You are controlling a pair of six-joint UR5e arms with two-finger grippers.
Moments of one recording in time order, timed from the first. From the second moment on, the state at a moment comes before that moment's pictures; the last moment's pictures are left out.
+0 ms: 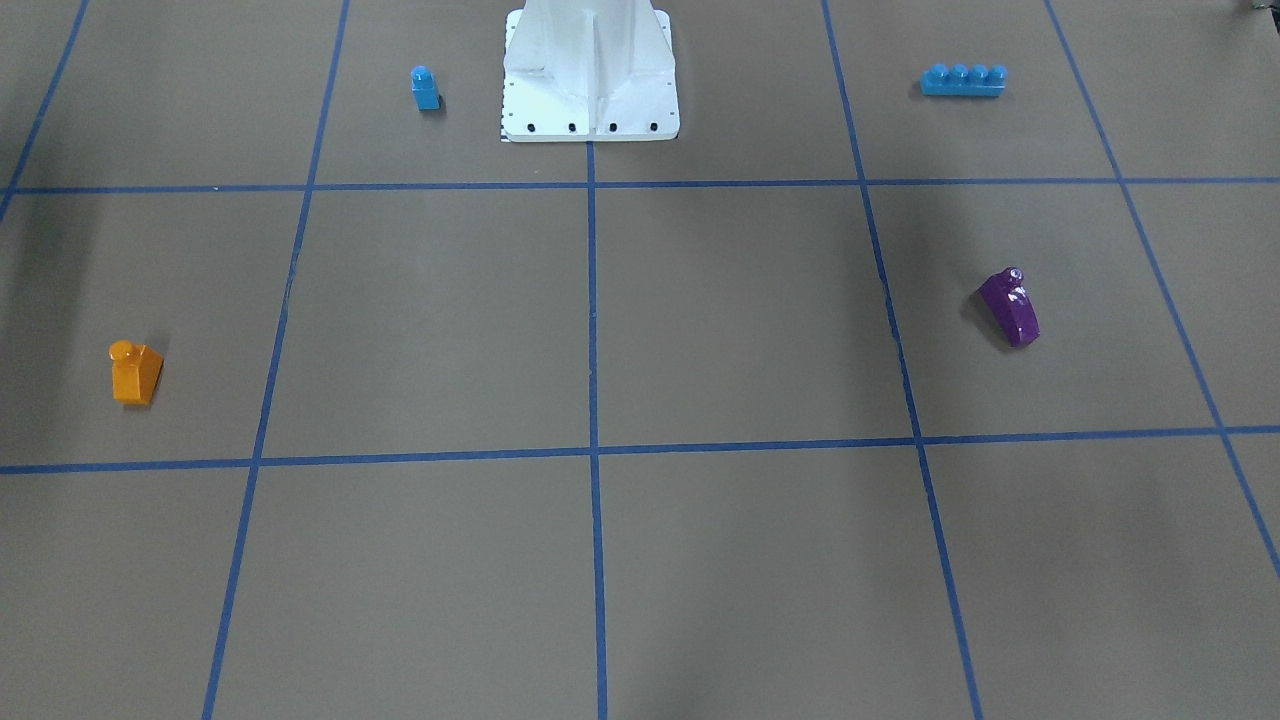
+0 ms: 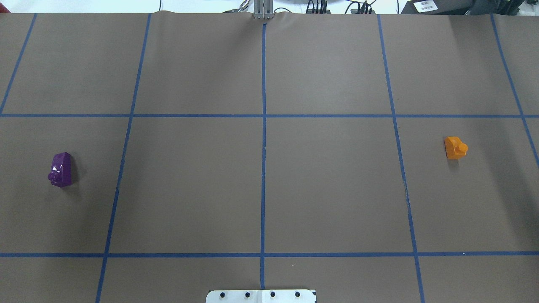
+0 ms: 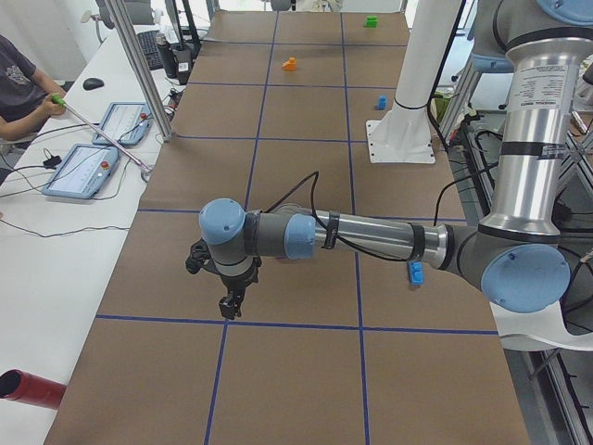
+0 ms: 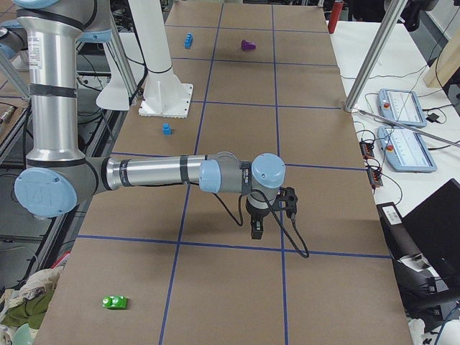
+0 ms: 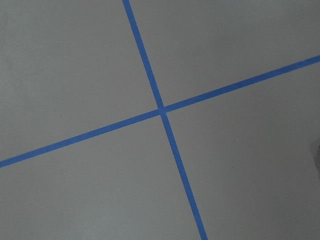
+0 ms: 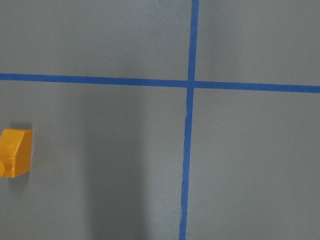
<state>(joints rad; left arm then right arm) -1.56 -1.63 -1.63 -1.47 -2.33 0.30 1.53 -1.61 1.71 -1.67 2.37 0.00</state>
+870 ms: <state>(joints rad) -1.55 -1.64 -1.69 -1.48 -2.32 0.30 1.53 -1.57 1.73 -1.67 2.36 0.01</state>
